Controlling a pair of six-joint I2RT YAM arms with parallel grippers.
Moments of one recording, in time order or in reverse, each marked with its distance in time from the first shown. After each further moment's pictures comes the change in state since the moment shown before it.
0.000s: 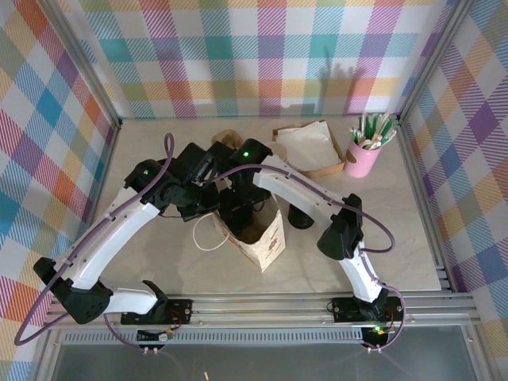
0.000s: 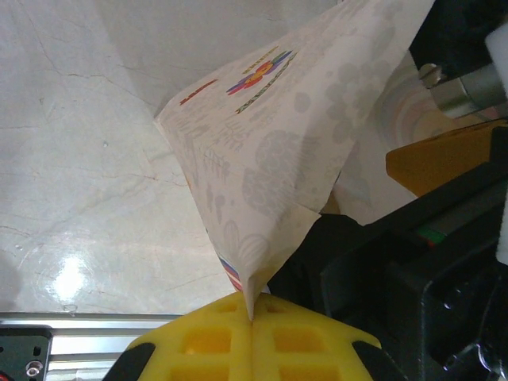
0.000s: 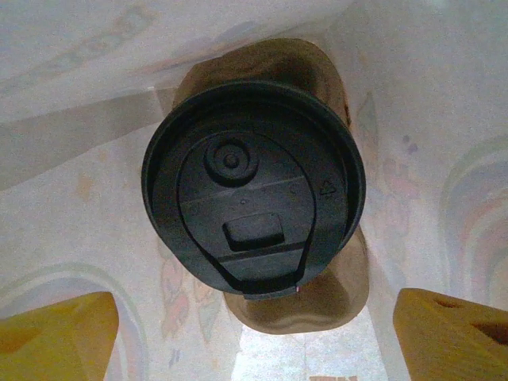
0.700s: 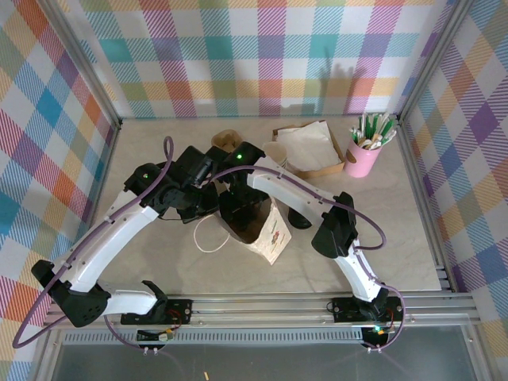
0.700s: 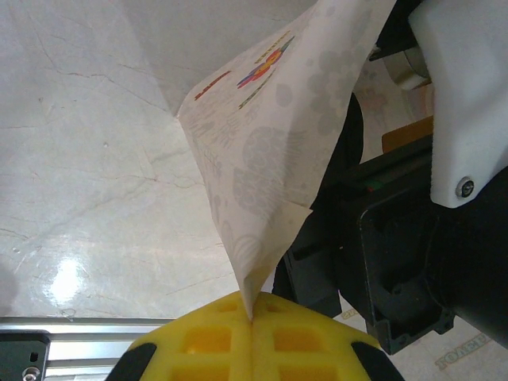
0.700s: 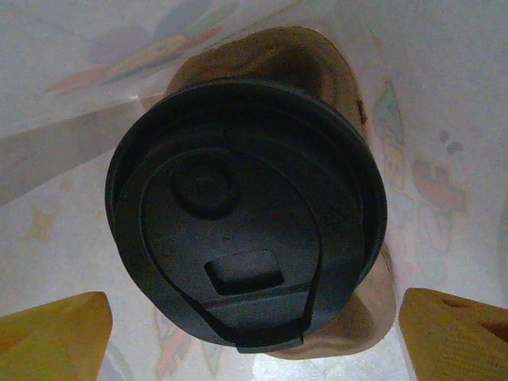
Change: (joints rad) left arm 0.002 -0.026 -0.051 0.031 0.000 -0.004; right arm -0.002 0.059 0.000 0.000 0.055 -0.022
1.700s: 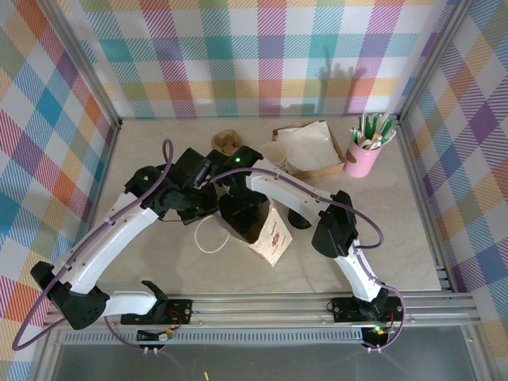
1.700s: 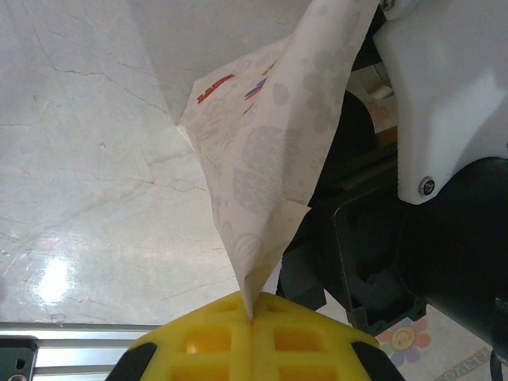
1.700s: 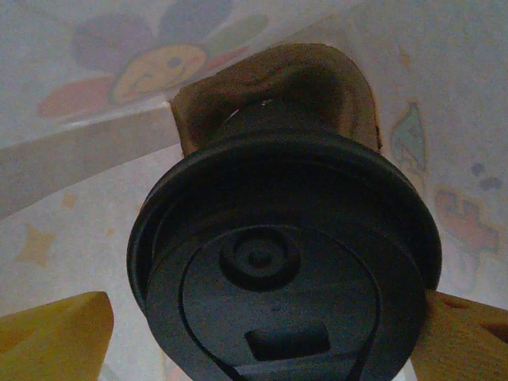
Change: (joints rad) left arm 0.012 -0.016 -0.051 0.044 0.005 -0.019; right arm -0.007 0.002 -0.077 0.063 -0.016 -0.038
